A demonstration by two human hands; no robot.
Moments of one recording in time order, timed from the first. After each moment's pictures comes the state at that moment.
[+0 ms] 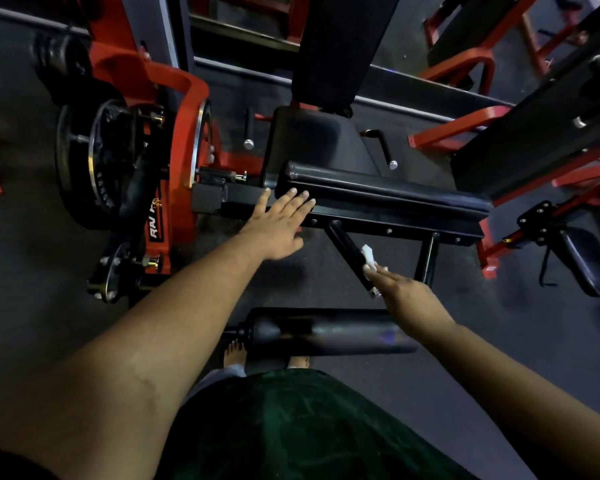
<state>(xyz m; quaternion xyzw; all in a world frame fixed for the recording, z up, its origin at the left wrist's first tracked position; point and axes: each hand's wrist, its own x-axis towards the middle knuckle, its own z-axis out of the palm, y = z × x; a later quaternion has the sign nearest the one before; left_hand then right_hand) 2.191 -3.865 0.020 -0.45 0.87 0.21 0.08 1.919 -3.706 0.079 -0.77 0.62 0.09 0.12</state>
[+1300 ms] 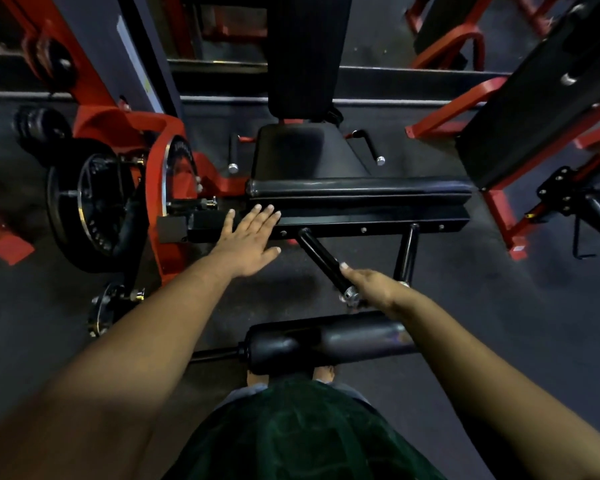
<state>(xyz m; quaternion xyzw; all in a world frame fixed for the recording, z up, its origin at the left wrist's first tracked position) 2.180 -3.865 0.026 -0.48 0.85 0.20 0.11 1.907 -3.739 0.053 -0.36 0.66 -0.16 0.64</state>
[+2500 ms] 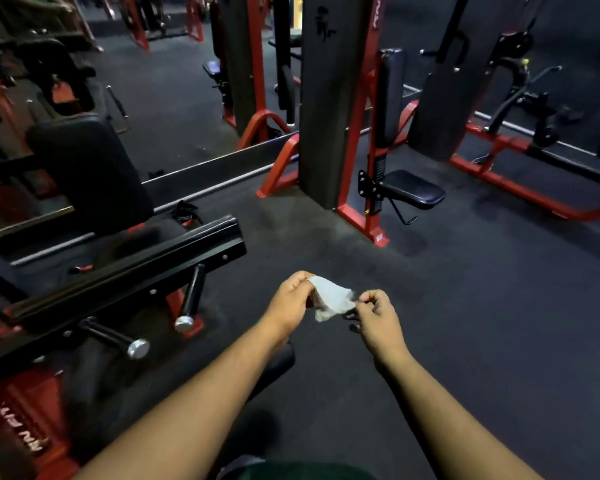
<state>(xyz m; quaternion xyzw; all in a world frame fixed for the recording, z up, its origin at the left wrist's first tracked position) 1.756 -3.582 0.122 -0.33 0.62 0.69 -0.20 1.655 -3.437 0.111 -0.14 0.74 -0.60 0.28</state>
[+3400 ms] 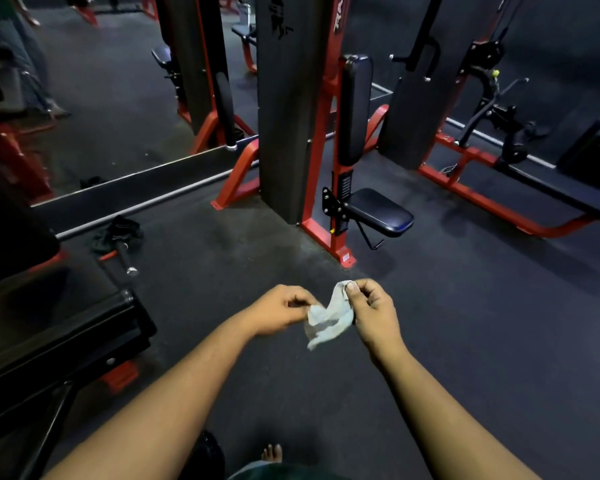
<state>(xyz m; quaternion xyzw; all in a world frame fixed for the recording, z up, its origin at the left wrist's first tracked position) 1.492 -3.720 0.098 -0.11 0.81 0.57 -0.02 1.374 -3.540 0.119 -0.21 0.74 -0.60 0.23</state>
